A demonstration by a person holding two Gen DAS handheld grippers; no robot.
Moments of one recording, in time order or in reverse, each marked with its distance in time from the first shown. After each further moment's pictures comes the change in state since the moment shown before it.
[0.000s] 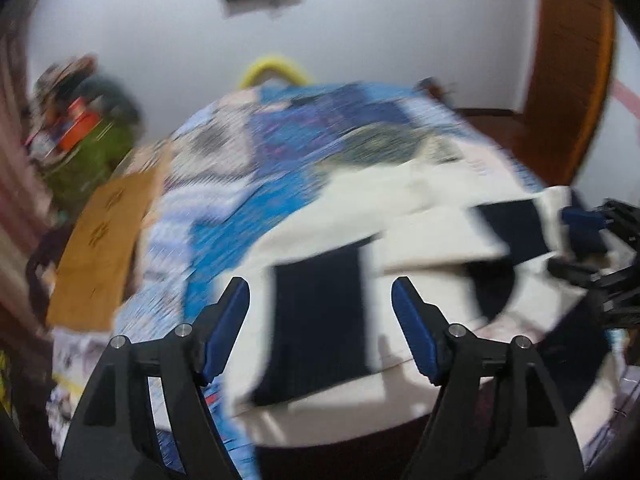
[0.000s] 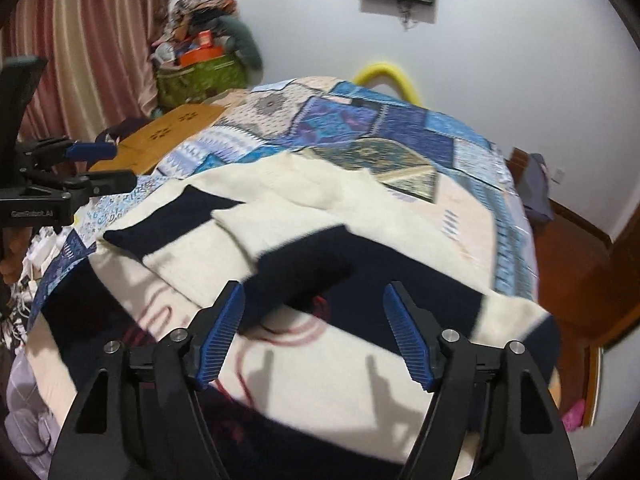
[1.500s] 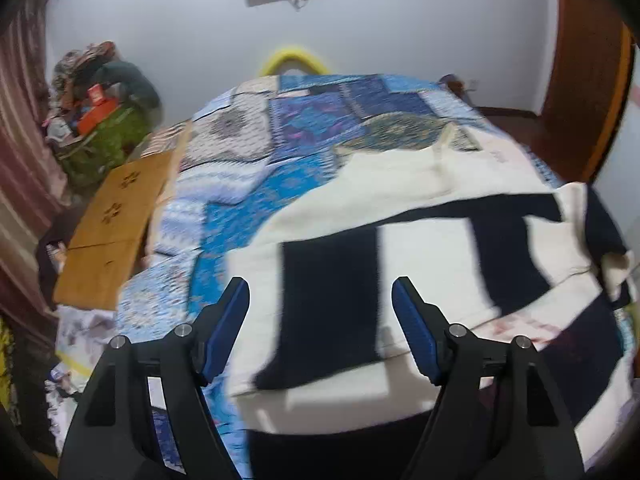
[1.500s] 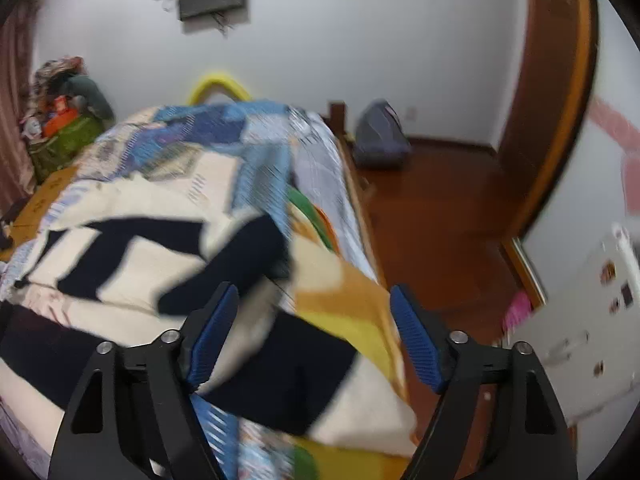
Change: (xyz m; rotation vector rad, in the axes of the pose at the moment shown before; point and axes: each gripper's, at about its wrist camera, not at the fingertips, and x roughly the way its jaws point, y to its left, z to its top) left arm 0.001 -0.025 -0.006 -0.019 -0.007 0.012; right arm -0.124 -0.178 -0.118 0.393 -0.010 -0.383
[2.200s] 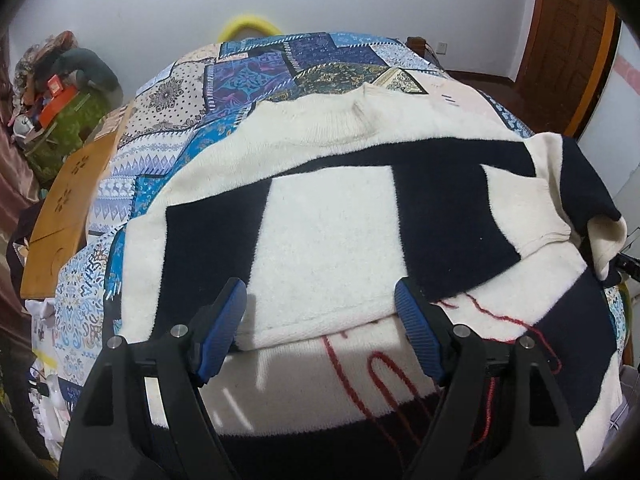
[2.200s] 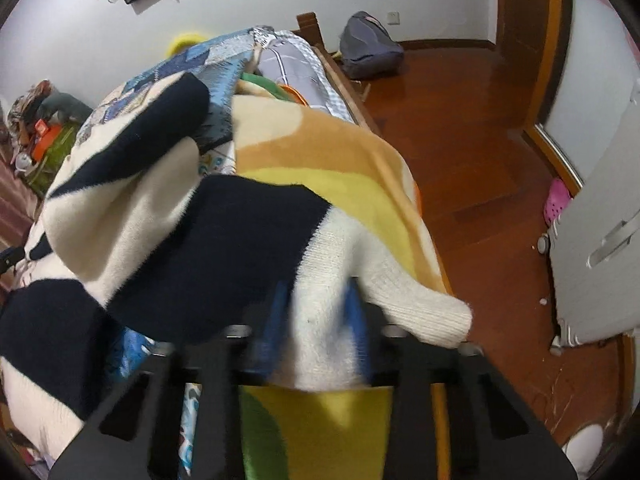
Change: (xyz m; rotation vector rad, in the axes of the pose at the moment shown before) left arm 0.043 -0.073 -0.022 0.047 0.119 -0.073; right arm 0.070 -0.029 -0.074 0.220 0.217 0.140
